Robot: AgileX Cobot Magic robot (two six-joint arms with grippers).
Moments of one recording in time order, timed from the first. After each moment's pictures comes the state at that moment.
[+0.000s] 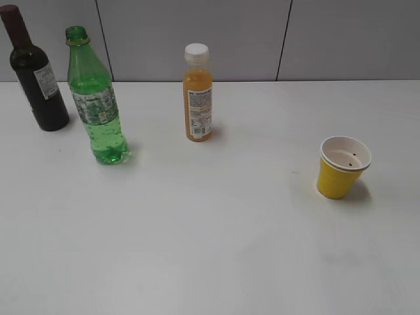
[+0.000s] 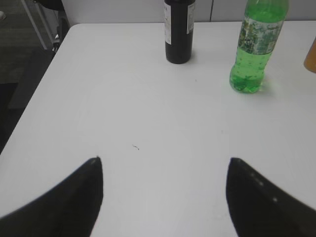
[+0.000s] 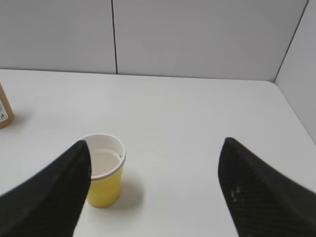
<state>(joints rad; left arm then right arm) 0.02 0.01 -0.51 -0.08 1.05 0.06 0.05 0.59 -0.20 0.10 -0.05 -0.10</state>
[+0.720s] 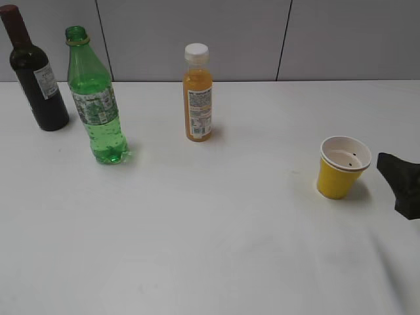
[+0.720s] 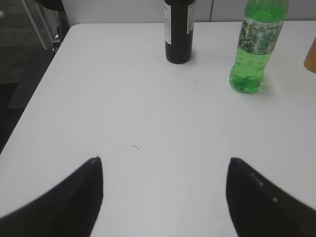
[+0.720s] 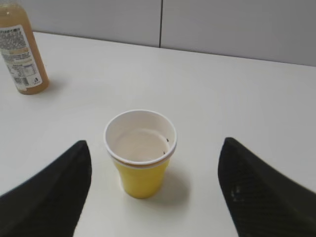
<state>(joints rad) 0.02 0.01 -0.51 -0.08 1.05 0.06 0.25 1.04 -0.13 0.08 -0.52 -0.07</state>
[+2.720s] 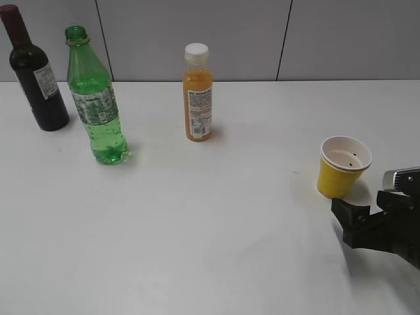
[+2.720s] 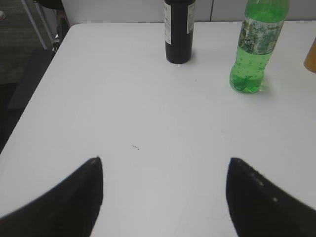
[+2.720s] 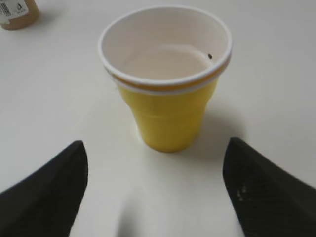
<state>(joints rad) 0.02 0.01 -0.51 -0.08 1.05 0.06 0.26 1.85 -0.11 0.01 -1.20 0.09</state>
